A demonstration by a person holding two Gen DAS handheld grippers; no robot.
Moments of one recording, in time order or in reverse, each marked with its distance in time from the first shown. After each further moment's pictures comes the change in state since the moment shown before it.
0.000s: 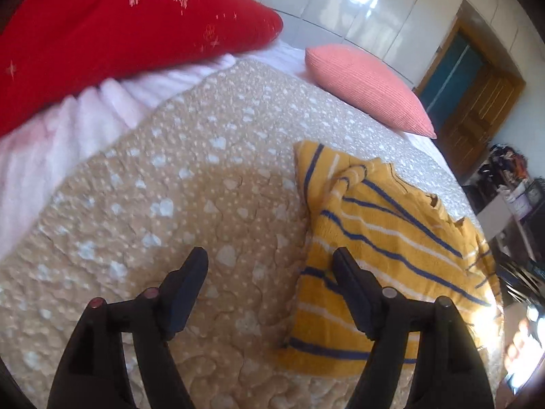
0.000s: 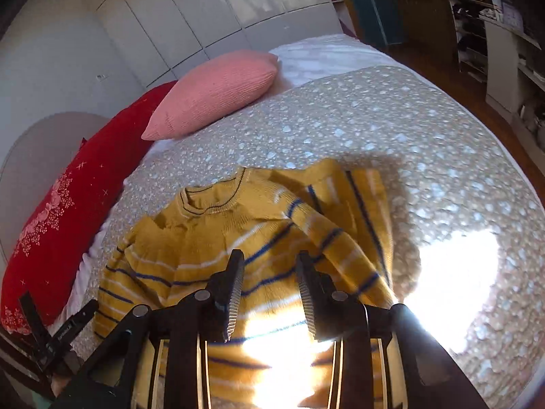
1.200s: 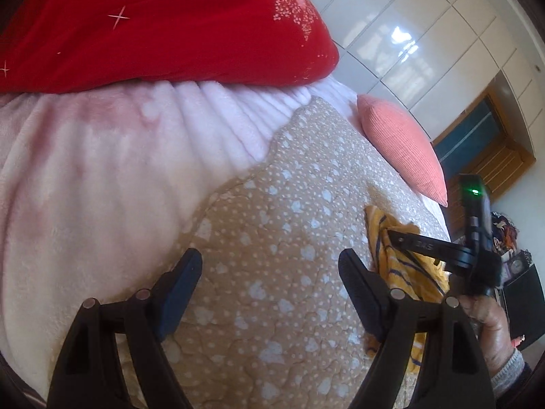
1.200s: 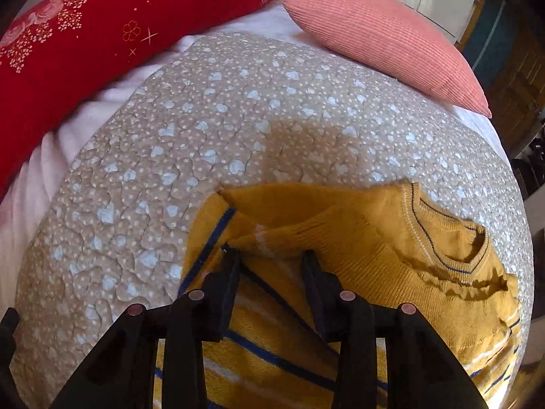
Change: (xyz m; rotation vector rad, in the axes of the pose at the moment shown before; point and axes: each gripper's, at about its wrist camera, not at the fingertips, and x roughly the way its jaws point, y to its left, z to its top) left arm -0.064 0.129 0.020 -0.241 -0.075 -0.013; right arm 0.197 0.283 -0.036 -0.562 0.275 -0.207
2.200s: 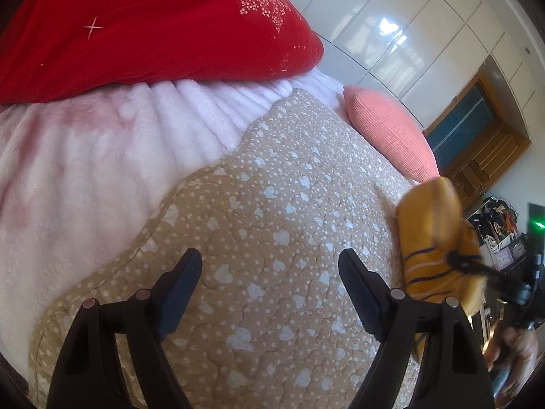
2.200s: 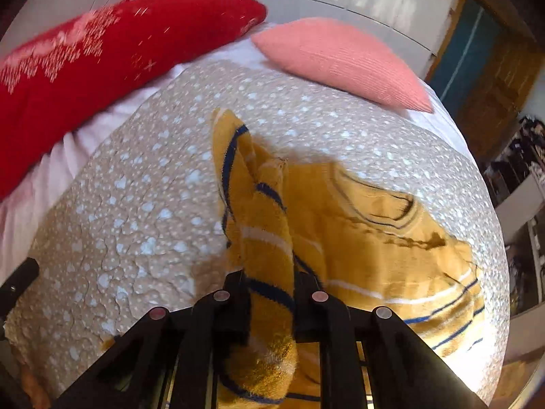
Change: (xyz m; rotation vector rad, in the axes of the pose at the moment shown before) left arm -0.001 -0.027 -0.014 0.068 0.012 -0.018; right arm -0.092 -0.046 -0.058 0.061 -0.118 -0.066
